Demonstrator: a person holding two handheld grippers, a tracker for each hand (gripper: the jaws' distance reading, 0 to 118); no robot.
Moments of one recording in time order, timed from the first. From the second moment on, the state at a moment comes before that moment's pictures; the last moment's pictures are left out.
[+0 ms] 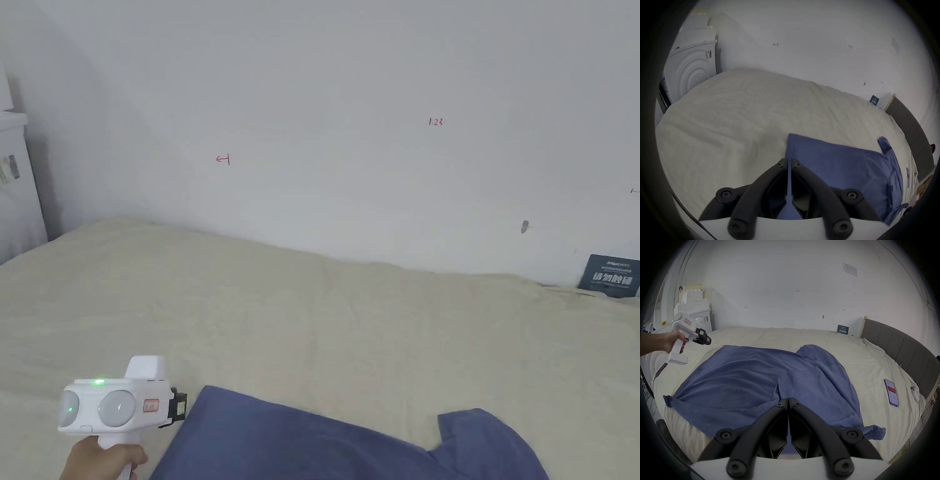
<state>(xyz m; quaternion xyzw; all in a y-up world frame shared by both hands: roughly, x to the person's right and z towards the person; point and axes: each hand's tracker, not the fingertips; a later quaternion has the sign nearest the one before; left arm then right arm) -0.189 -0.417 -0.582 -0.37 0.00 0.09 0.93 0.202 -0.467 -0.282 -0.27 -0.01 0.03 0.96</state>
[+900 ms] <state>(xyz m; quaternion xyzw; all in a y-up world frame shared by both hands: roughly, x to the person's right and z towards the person) -0.149 -0.472 -0.682 -0.45 -0.03 -0.04 0.89 0.218 -0.485 -0.320 -0.31 -0.04 0.03 0.95</state>
